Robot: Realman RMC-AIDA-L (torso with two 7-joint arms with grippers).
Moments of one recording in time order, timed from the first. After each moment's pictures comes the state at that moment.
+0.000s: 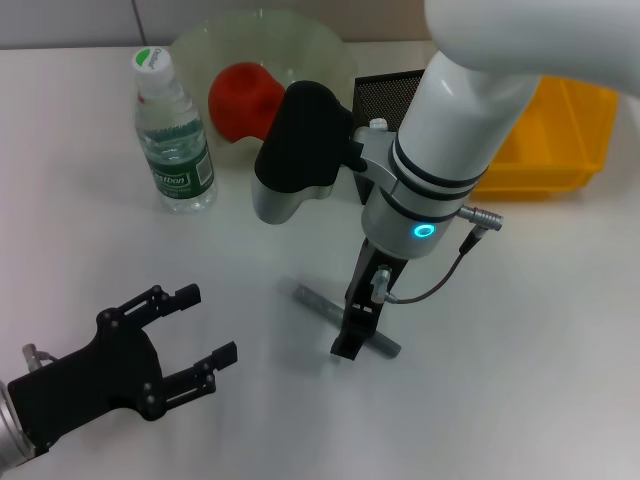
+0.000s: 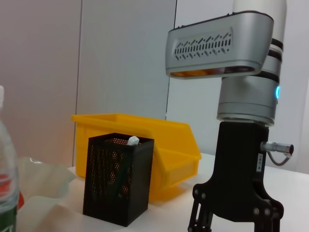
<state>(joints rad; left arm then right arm) -0.22 -2.01 1.10 0.23 1.38 1.57 -0.65 1.10 2.09 -1.96 -0.79 -2.22 -1.30 2.56</state>
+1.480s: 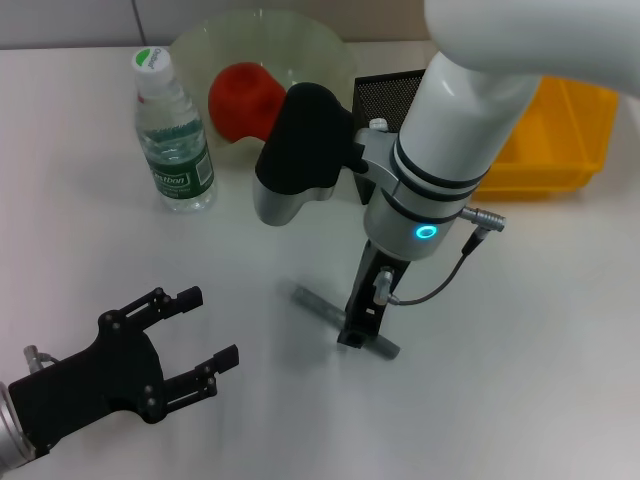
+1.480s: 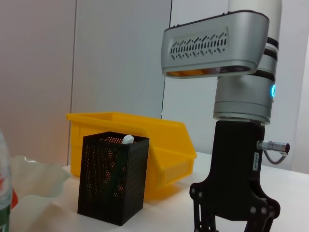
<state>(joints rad) -0.22 -2.01 1.10 0.23 1.40 1.58 -0.66 1.09 2.09 -1.96 -0.79 -2.23 -1.31 2.57</state>
